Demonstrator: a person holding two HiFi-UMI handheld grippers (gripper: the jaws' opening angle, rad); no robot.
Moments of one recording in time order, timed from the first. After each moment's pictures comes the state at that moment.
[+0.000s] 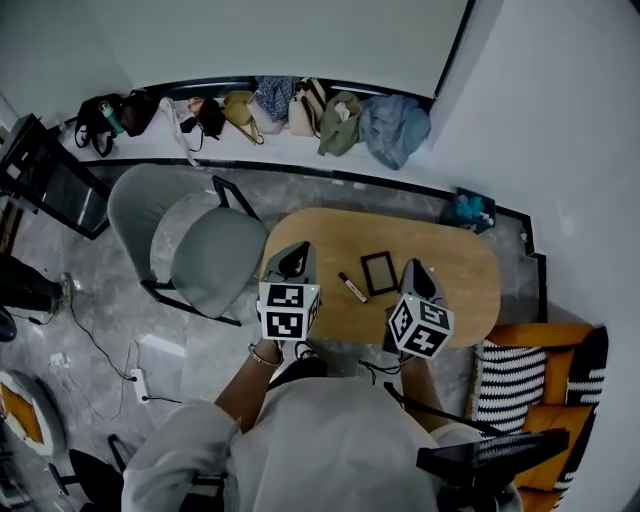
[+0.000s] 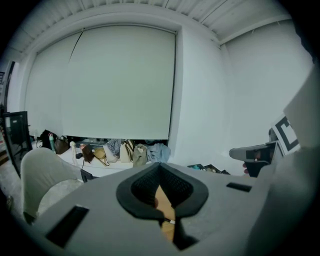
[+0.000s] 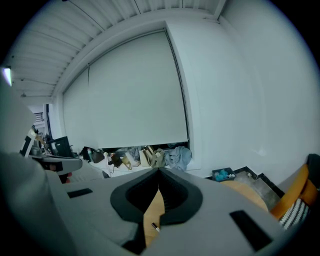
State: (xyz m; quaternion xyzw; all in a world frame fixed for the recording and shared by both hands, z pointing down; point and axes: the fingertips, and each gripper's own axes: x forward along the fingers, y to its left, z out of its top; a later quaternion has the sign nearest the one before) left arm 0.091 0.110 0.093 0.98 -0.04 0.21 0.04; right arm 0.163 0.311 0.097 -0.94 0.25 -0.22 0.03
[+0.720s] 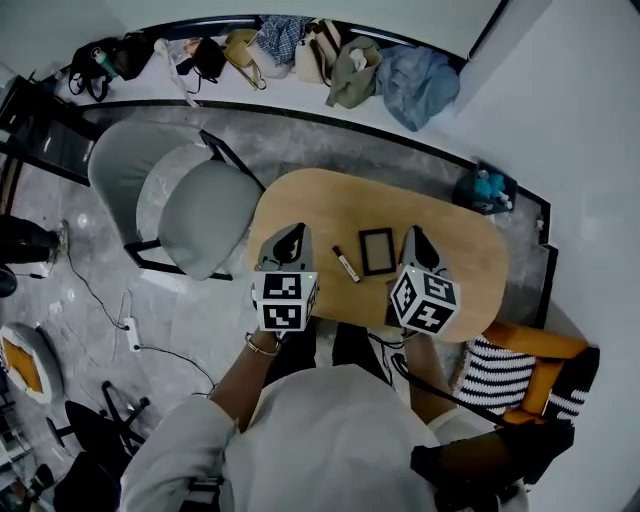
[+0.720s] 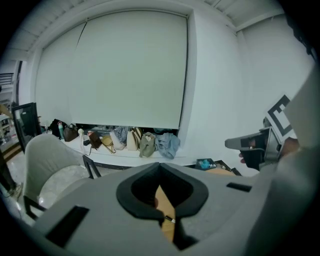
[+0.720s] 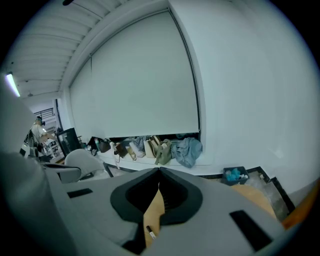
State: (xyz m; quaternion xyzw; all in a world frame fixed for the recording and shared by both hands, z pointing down) left arm 0.143 0.105 0.160 0.96 -0.10 0.27 0.07; right arm 0.256 0.279 0.152 -0.91 0.31 -0.28 0.01
